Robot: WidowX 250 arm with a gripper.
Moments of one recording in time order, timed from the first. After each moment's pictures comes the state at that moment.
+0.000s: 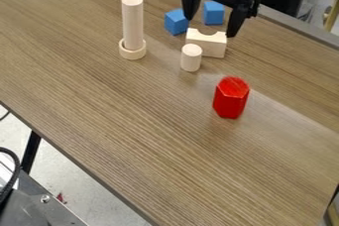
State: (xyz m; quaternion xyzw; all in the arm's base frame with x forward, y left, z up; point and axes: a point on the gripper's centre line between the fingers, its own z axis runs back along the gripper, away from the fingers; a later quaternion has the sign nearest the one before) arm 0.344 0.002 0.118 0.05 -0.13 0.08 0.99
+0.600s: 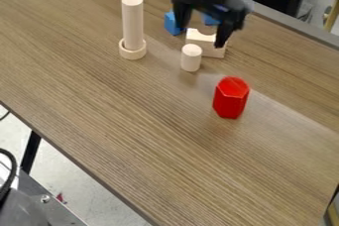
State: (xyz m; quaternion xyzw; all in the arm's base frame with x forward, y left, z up) arm 0.347 0.017 0.083 0.05 -0.13 0.06 0.99
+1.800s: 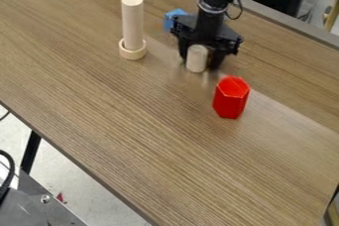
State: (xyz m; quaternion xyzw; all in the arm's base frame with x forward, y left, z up) arm 0.379 0.025 0.026 0.05 -0.12 0.14 0.98
